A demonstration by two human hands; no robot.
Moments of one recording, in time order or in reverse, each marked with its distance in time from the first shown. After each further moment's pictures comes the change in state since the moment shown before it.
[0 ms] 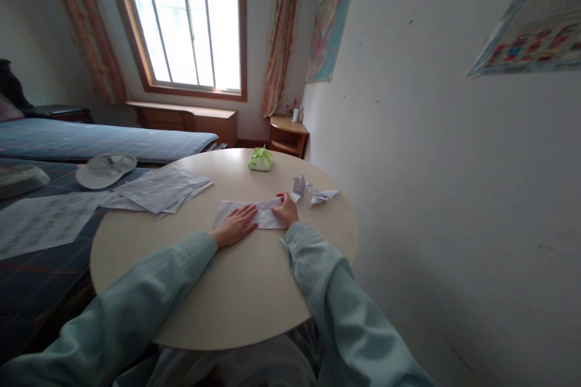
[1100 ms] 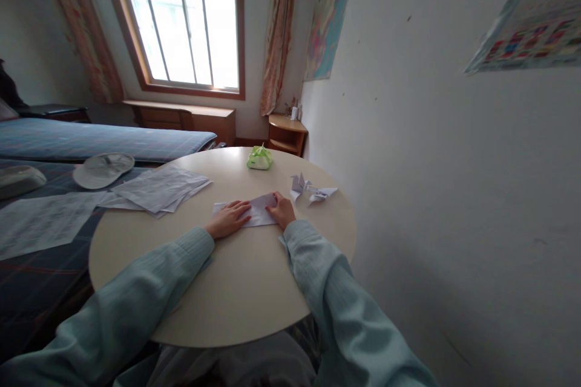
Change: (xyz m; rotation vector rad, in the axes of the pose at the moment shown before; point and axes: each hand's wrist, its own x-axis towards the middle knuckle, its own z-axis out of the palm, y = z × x) left_hand 0.003 -0.013 -0.011 0.107 -0.006 -0.036; right_hand -0.007 -0.012 -0.001 -0.114 -0.080 -0.235
